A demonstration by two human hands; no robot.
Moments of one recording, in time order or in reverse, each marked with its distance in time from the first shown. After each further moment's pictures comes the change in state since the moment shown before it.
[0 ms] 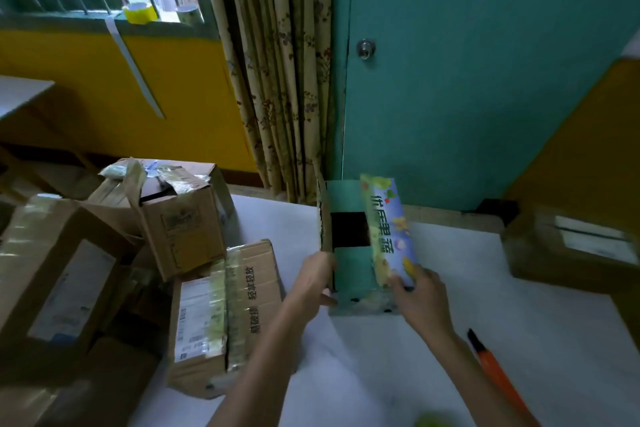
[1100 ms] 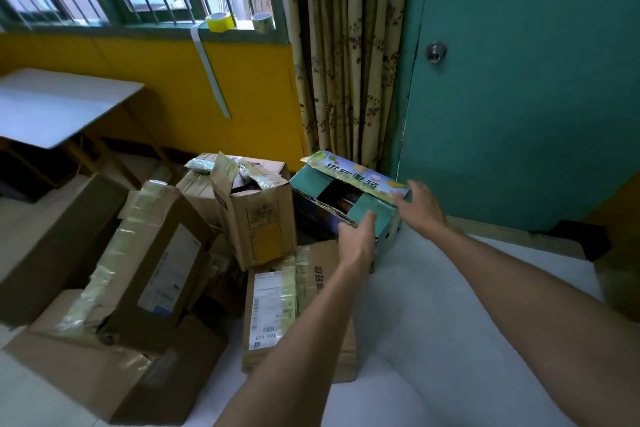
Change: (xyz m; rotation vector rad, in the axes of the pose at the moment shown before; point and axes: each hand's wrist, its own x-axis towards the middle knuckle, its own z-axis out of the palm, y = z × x) left_hand 0.039 0.025 -0.045 -0.296 0.291 0.102; right_hand 0.118 -0.170 0.051 -0.088 -0.171 -0.249
